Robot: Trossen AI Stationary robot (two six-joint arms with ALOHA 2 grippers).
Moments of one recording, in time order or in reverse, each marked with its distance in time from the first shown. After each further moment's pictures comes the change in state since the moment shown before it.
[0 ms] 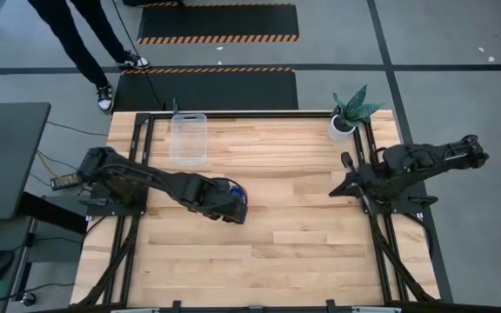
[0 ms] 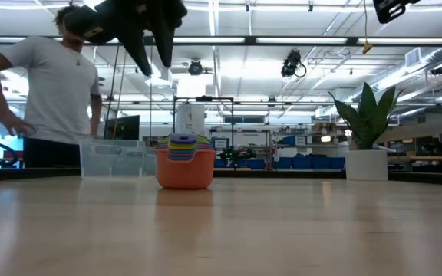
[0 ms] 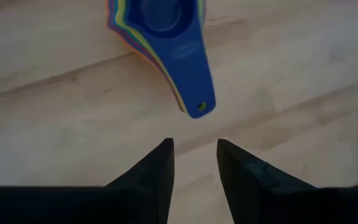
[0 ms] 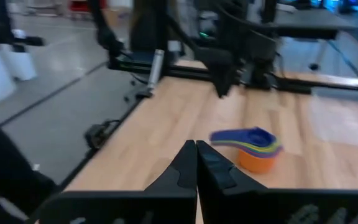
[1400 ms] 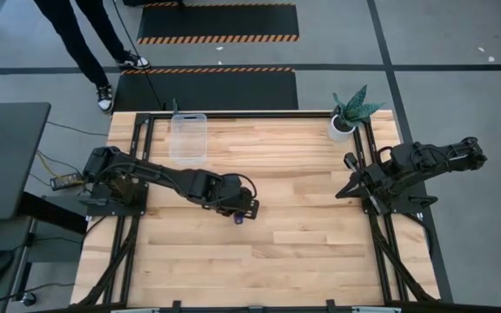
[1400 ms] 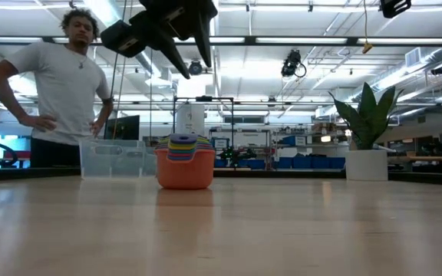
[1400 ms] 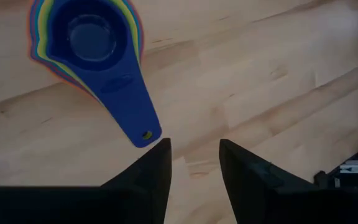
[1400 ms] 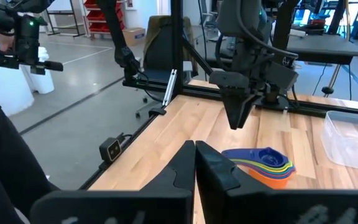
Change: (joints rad) left arm 0.052 0.038 0.000 0.185 0.004 0.063; right arm 0.000 -0.072 -0.034 0.045 -0.061 -0.013
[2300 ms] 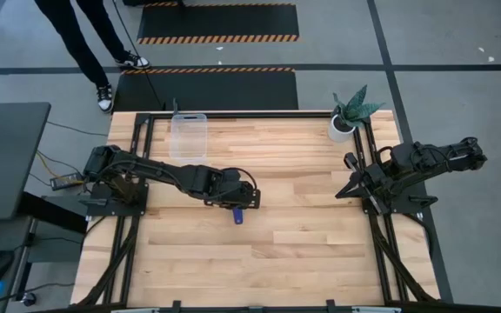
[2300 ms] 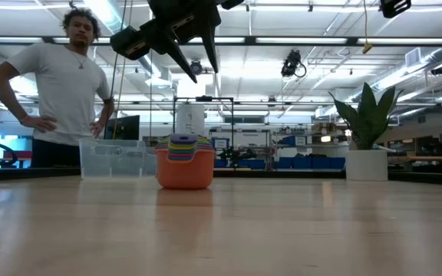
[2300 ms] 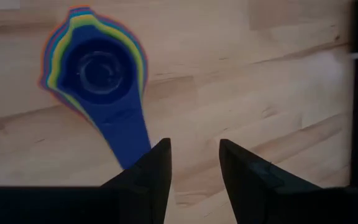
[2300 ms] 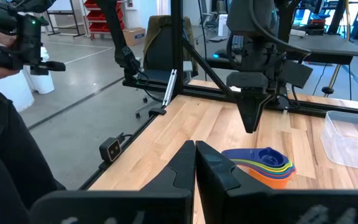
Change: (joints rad) left arm 0.033 0.000 0.000 0.017 -0.072 -0.080; right arm 0.000 0.000 0.000 -0.001 0.000 0.000
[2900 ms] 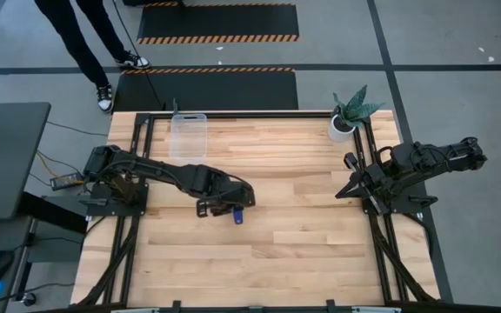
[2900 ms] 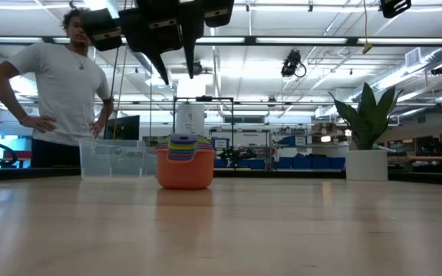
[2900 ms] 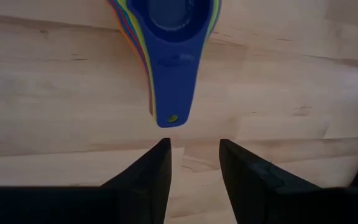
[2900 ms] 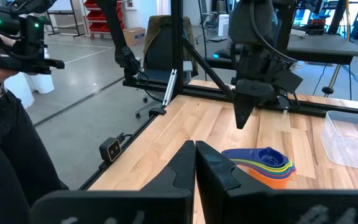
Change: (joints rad) left arm 0.005 -0.001 0.000 -0.110 0.168 -0.312; right arm 0.000 0.000 0.000 0.000 0.000 0.000
